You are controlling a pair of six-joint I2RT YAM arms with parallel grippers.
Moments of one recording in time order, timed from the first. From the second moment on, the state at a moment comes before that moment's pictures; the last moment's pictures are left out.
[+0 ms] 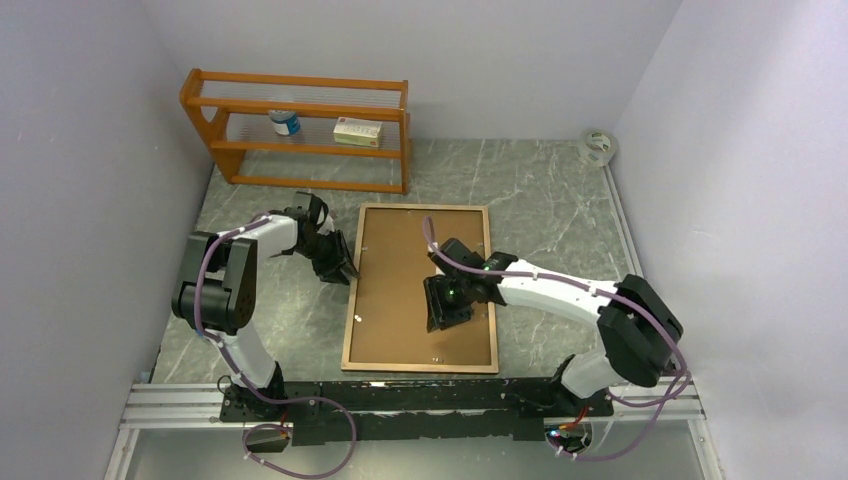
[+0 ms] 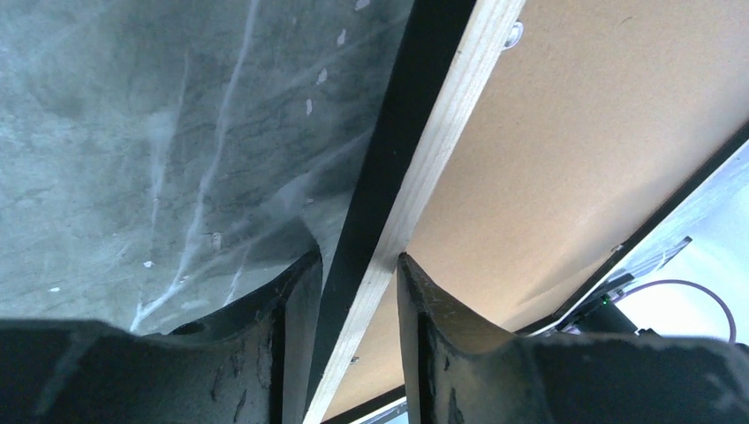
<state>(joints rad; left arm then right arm) -0.18 1.75 1.00 -0.55 0.43 -0.52 0.86 1.45 0.90 -0.55 -0.20 0.64</state>
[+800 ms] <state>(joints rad) -0.18 1.75 0.97 -0.51 0.47 -0.52 0.96 1.55 0.81 -0.49 -0.38 0.64</state>
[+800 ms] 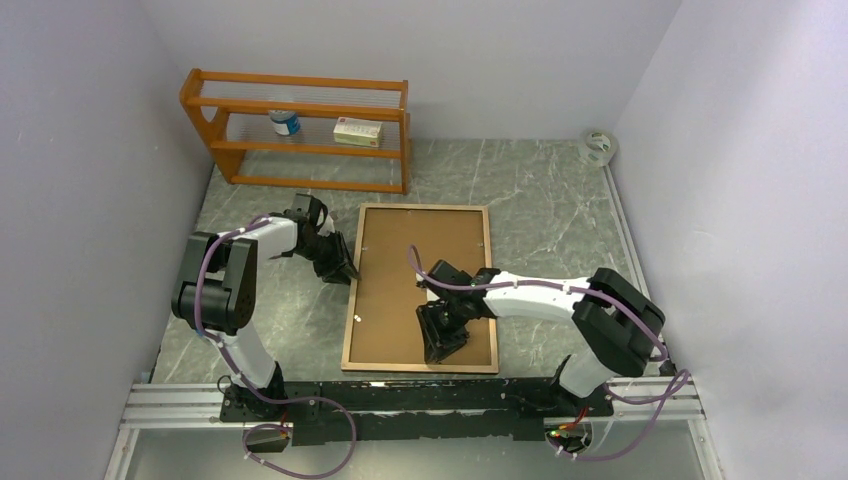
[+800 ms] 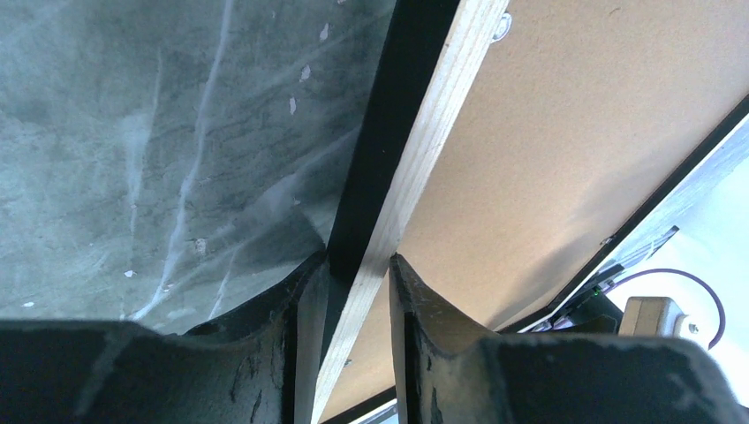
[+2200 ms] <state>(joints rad) -0.17 1.74 0.95 -0.48 0.51 -0.56 0.92 1.30 0.82 -0.45 -0.04 0.72</state>
